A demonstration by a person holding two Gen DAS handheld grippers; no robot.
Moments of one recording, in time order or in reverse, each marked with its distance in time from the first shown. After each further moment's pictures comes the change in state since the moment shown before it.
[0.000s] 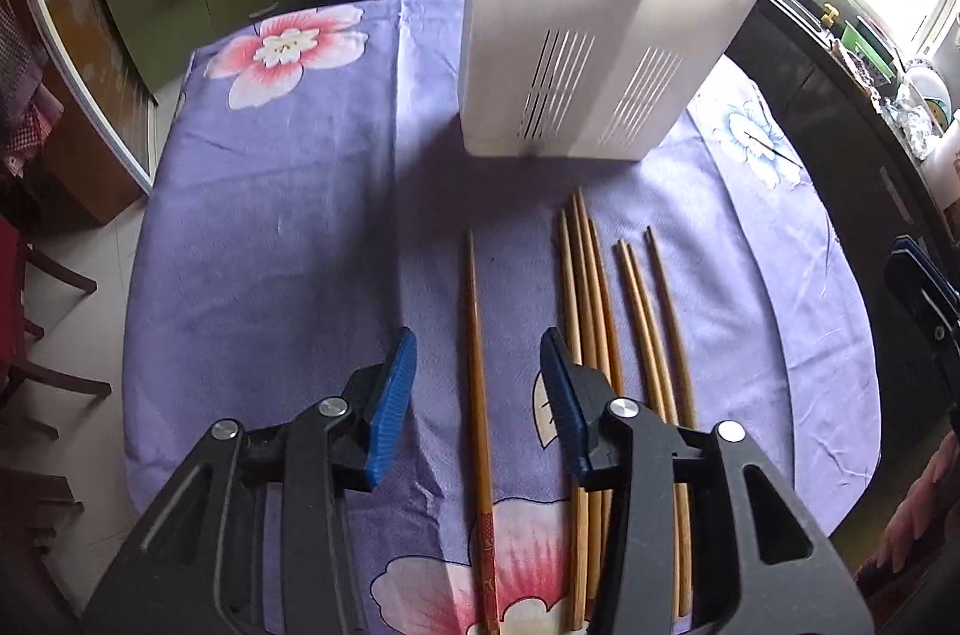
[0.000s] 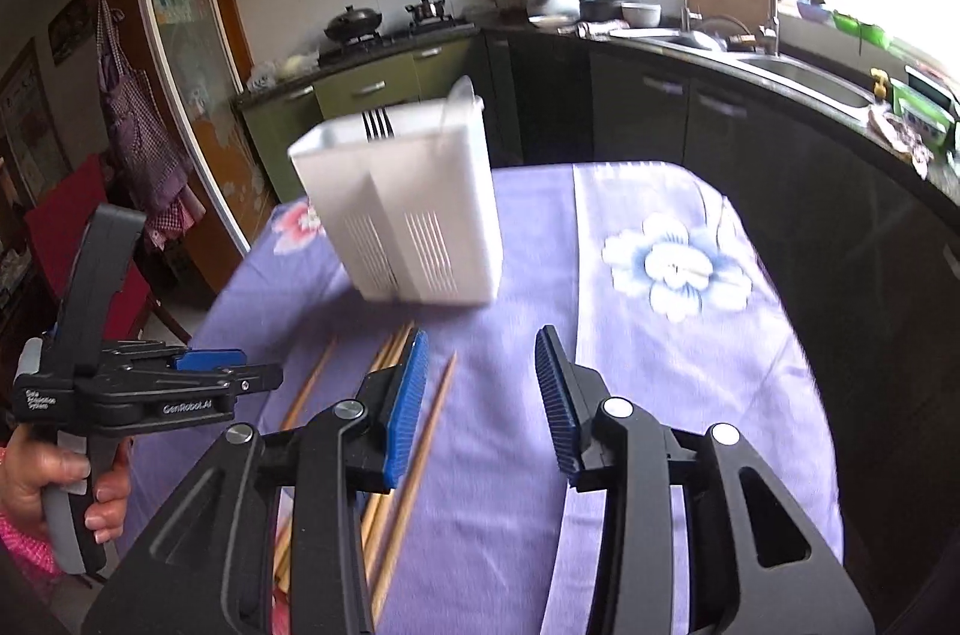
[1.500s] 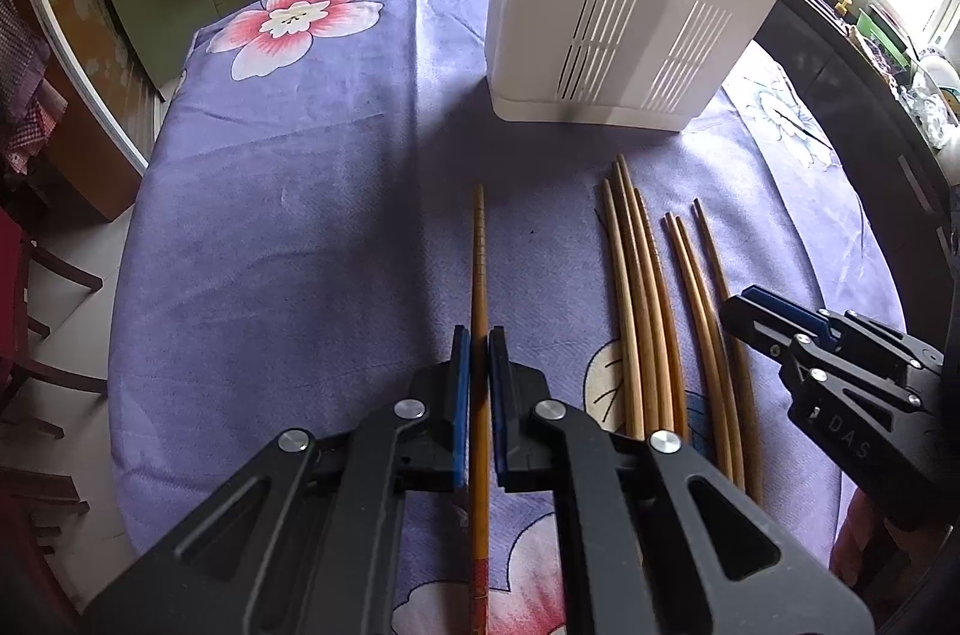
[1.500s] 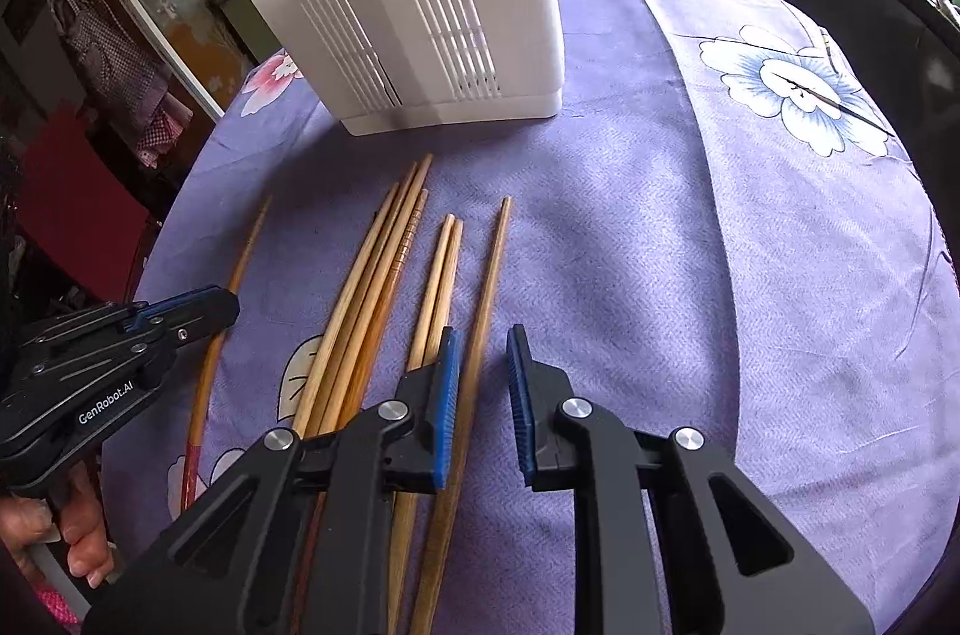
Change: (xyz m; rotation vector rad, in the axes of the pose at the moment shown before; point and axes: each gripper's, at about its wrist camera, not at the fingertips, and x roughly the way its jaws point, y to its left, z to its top) left arm 0.020 0.009 -0.007 0.007 0.000 0.025; right arm 0.131 0.030 -0.015 0.044 0.336 0.015
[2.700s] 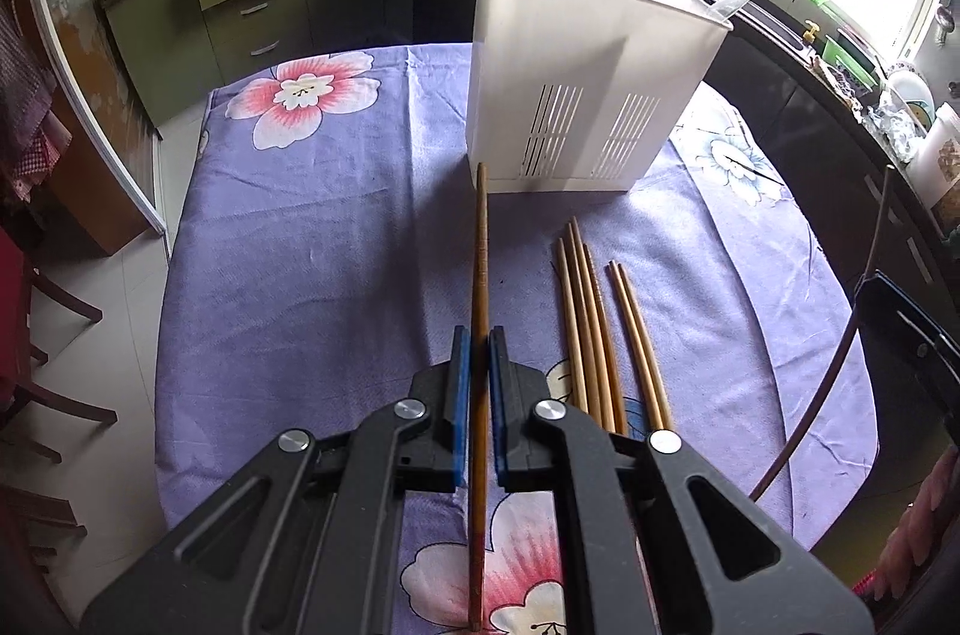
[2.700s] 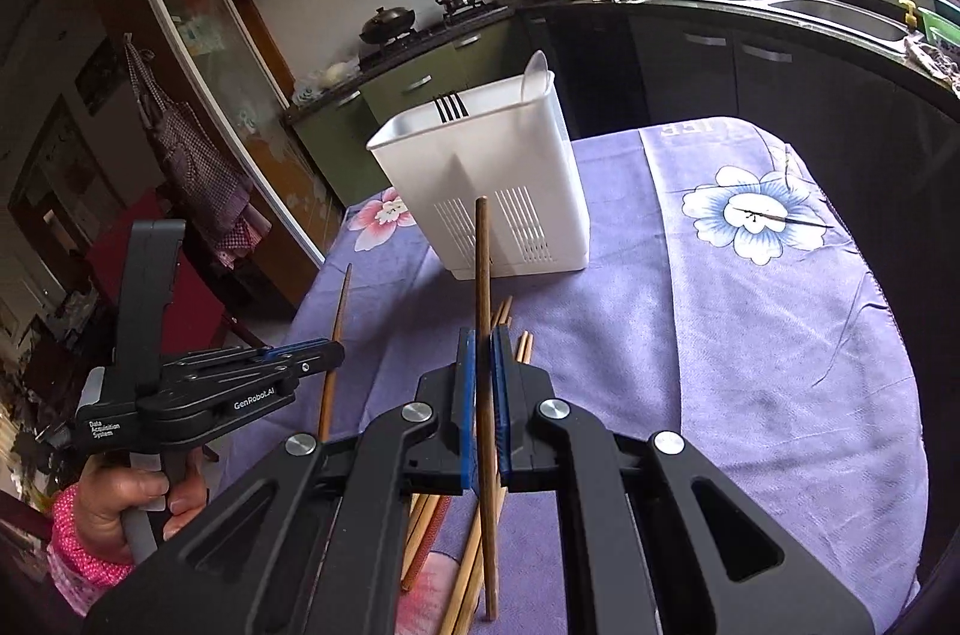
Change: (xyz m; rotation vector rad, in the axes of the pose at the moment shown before) left arm -0.062 -0.004 0.003 0.023 -0.111 -0.028; right arm -0.151 -0.003 -0.023 0.021 -0.336 0.179
